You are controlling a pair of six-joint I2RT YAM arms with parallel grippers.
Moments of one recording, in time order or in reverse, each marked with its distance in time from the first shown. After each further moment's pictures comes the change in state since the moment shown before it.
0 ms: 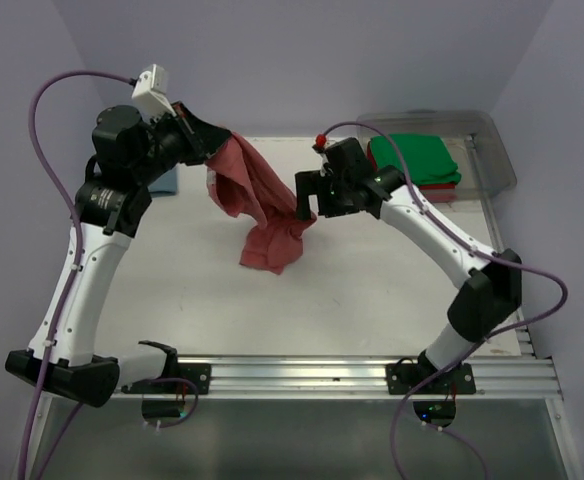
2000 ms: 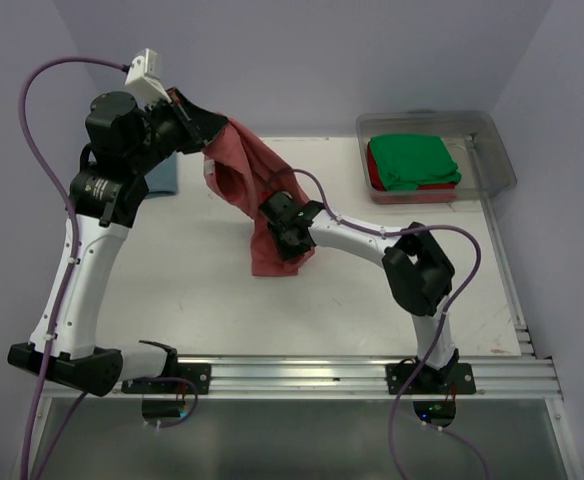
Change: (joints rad) left arm 0.002 0.056 0.128 -0.043 -0.027 -0.014; right arm 0.255 0.328 -0.014 0.081 0.268 0.014
